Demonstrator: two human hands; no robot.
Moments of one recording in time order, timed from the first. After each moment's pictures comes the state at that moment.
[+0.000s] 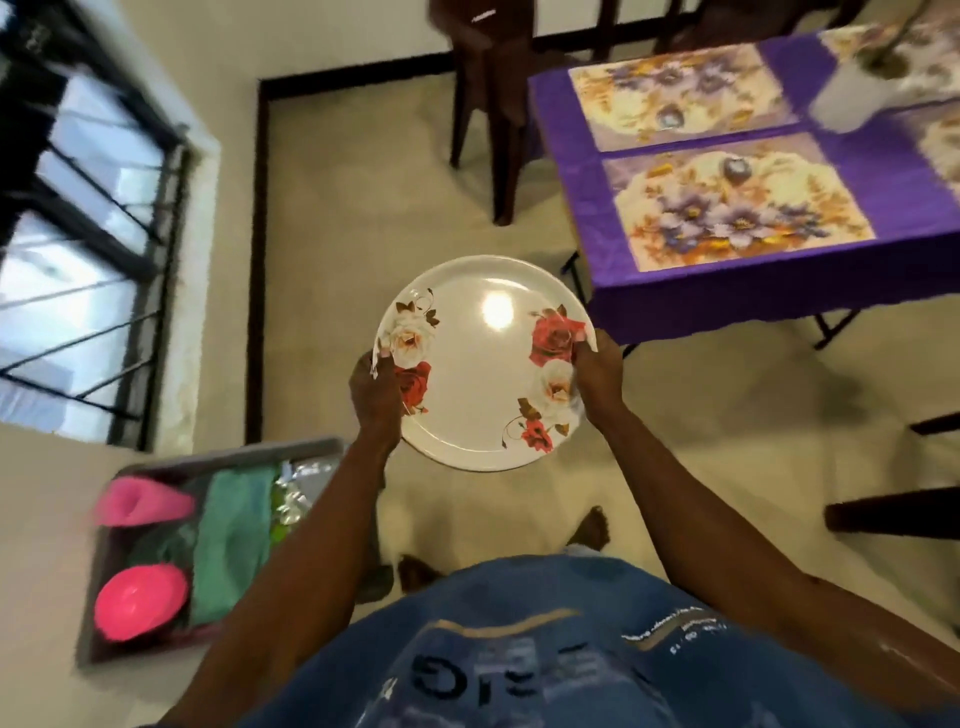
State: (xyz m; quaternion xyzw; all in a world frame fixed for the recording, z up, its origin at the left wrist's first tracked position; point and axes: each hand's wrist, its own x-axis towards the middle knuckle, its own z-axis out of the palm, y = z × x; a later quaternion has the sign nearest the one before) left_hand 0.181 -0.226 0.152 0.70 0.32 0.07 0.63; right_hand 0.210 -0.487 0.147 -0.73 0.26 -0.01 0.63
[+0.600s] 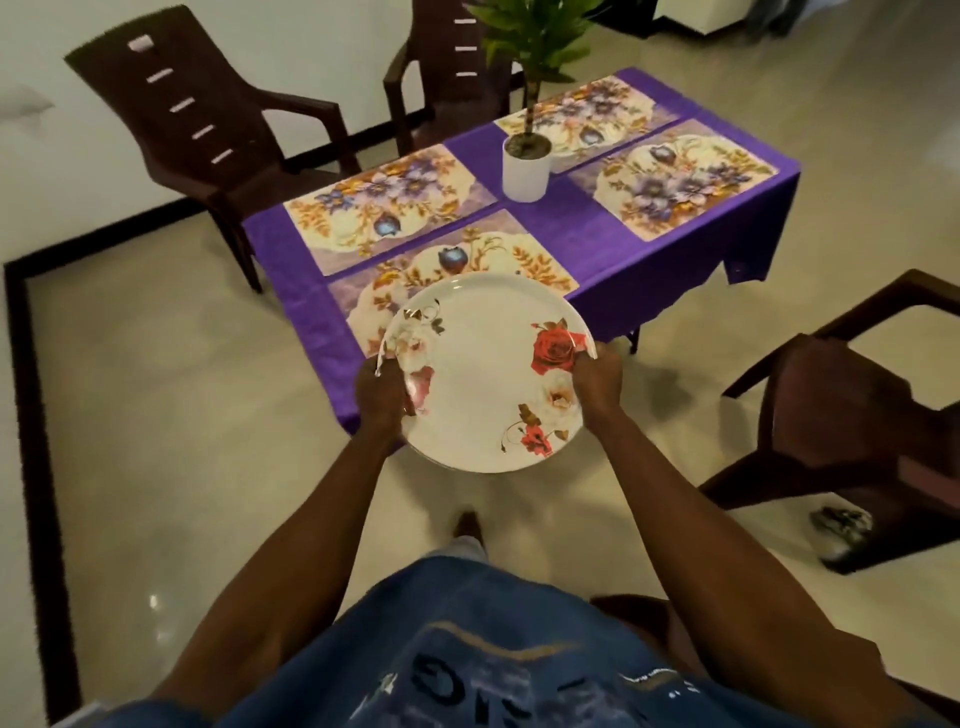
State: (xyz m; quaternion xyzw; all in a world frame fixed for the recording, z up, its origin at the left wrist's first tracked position) left_hand 0.359 -0.621 0.167 0.75 0.19 -0.07 0.63; right_hand 0.271 -0.877 0.167 -0.66 0.41 -0.17 0.61
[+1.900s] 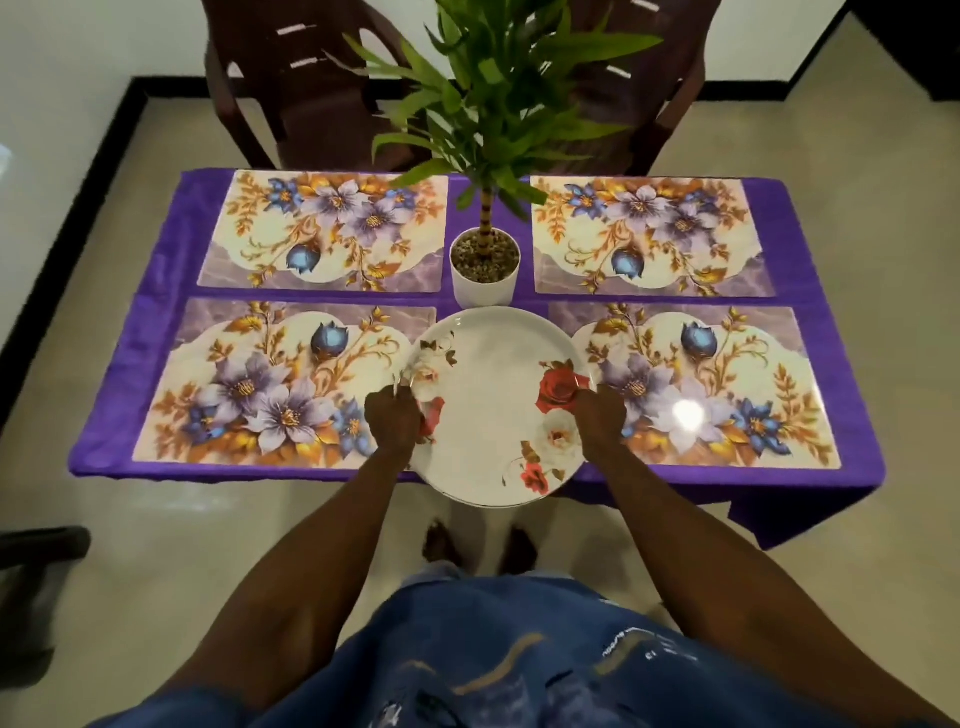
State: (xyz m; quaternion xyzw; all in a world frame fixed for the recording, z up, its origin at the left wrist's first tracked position) left_hand 0.575 -1.037 0.105 0.75 0.43 -0.01 0.50; right_hand 0.617 -1.292 0.127 -0.83 0.30 0.11 0.46
